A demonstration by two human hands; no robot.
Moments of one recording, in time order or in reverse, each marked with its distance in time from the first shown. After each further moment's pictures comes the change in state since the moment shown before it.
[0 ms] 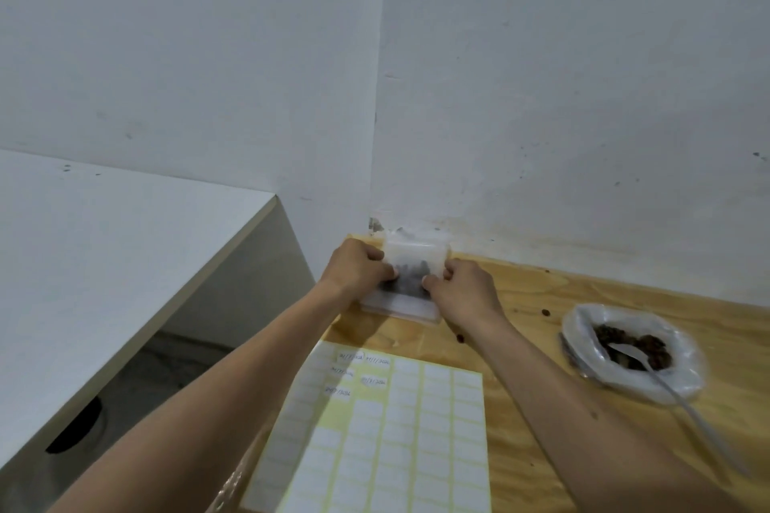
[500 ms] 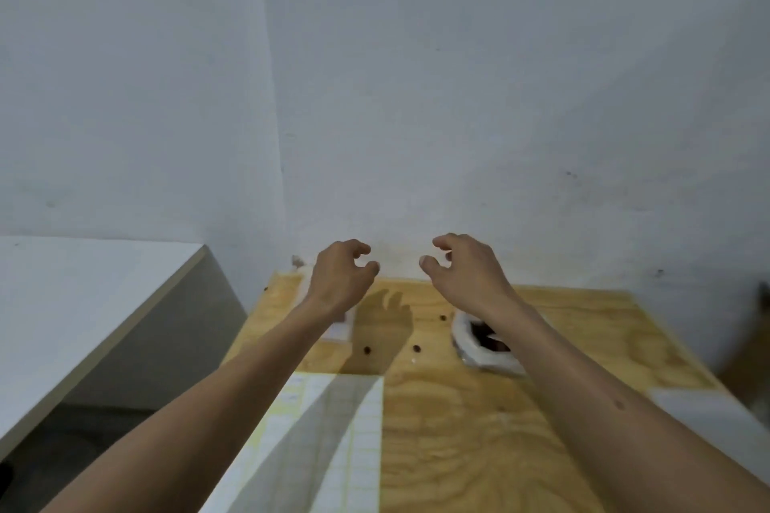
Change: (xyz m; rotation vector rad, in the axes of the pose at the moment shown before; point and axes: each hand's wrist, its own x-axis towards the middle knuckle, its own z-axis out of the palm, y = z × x) left_hand -0.068 0.112 0.044 0.134 0.093 0.312; right_hand -0.036 0.039 -0.151 -0.099 0.129 -0.192
